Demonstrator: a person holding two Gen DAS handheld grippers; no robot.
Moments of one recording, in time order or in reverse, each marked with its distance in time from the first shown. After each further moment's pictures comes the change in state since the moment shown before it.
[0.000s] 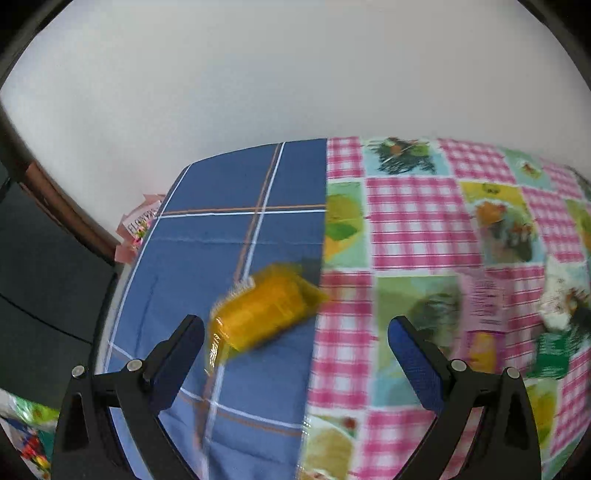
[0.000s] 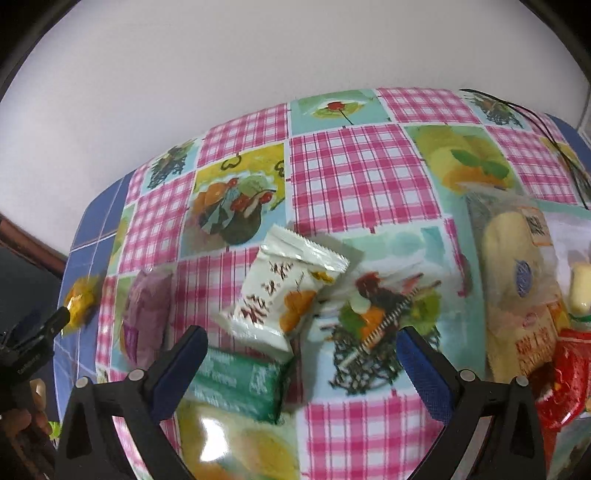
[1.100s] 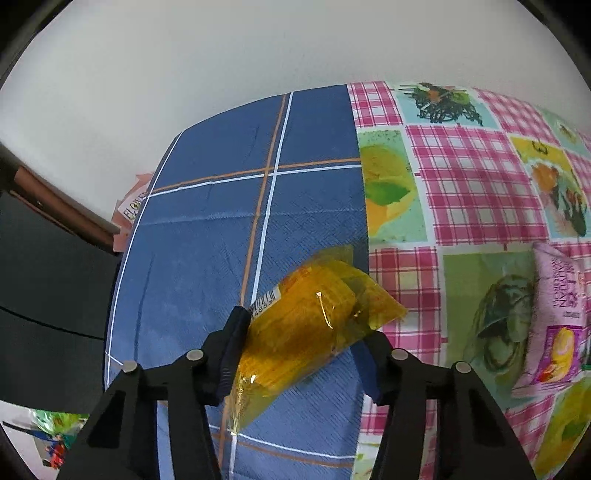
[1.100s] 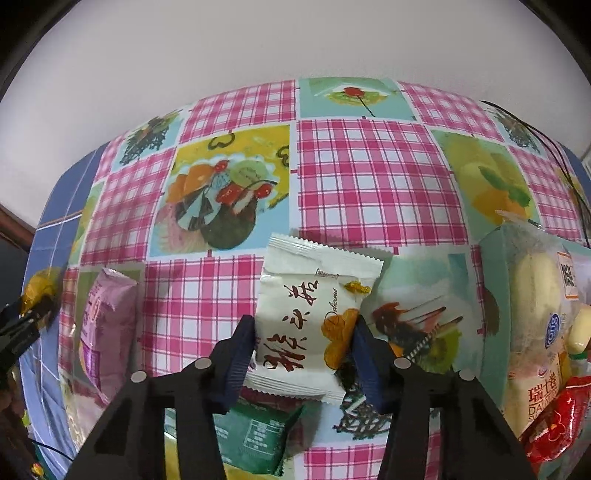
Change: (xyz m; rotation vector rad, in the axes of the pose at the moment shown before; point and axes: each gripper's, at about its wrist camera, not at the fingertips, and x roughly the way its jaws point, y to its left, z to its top) left arm 0.064 0.013 0.006 0.047 0.140 0.034; right arm 0.042 0.021 0.014 -0.089 0.061 -0.122
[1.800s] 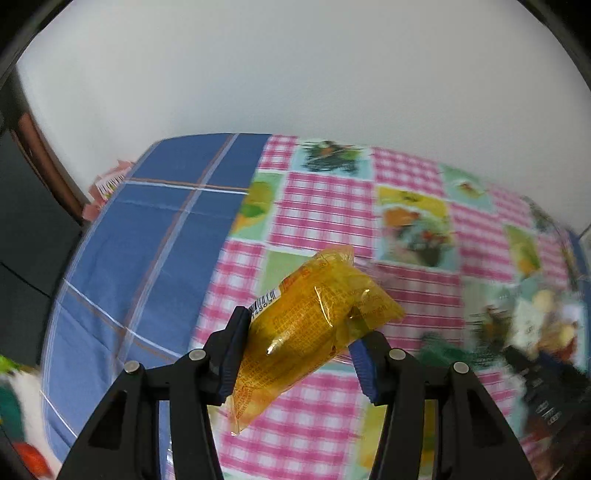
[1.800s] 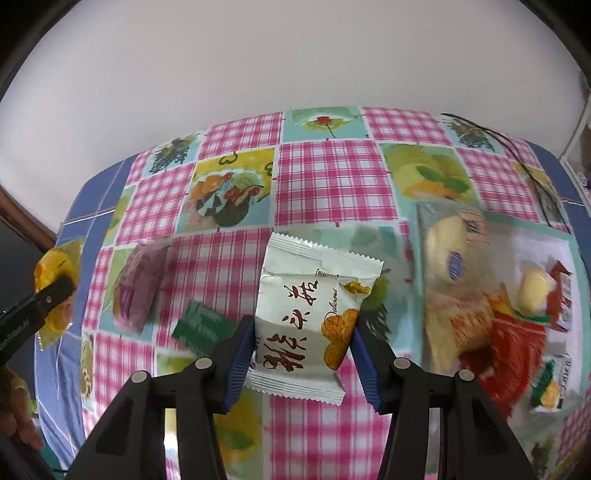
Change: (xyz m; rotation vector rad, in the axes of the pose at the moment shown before) left arm -0.130 -0.084 -0.043 -0.232 -0.121 -0.233; right arm -0.086 -0.037 -0.052 -0.007 -0.094 0.029
